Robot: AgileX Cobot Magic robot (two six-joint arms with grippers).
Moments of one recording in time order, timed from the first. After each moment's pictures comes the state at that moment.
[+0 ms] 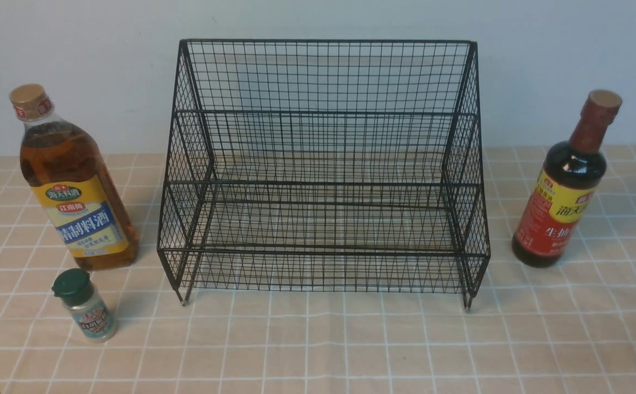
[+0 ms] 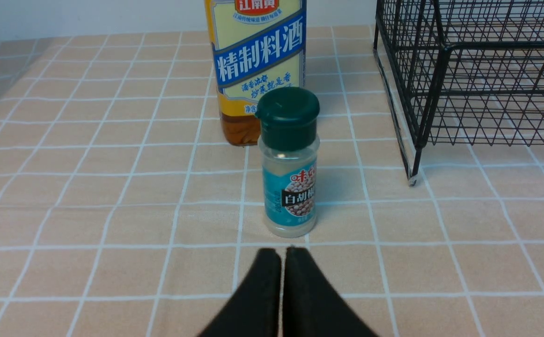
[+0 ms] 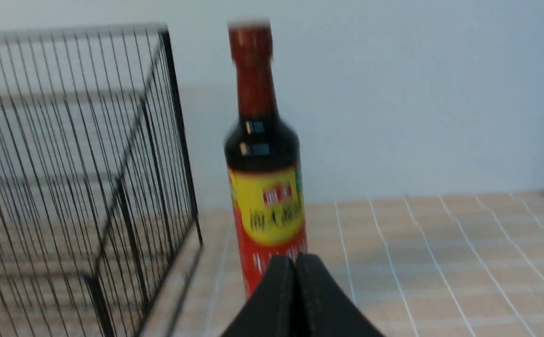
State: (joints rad) right arm 0.01 -0.01 0.03 0.01 0.08 0.13; left arm 0.00 -0.01 0.03 0.04 0.38 -0.03
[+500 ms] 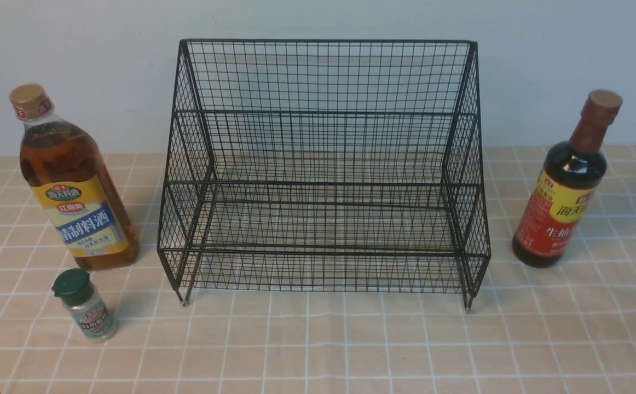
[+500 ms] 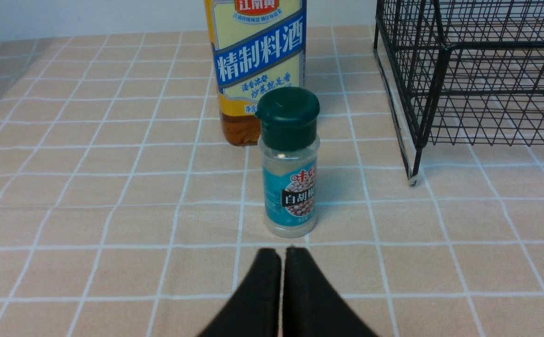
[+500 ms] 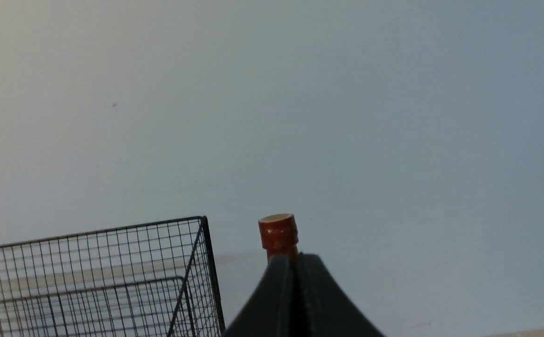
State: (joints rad) right arm 0.01 -0.01 0.03 0.08 -0.17 0.18; left arm 0.00 -0.01 0.03 0.04 0.38 -0.03
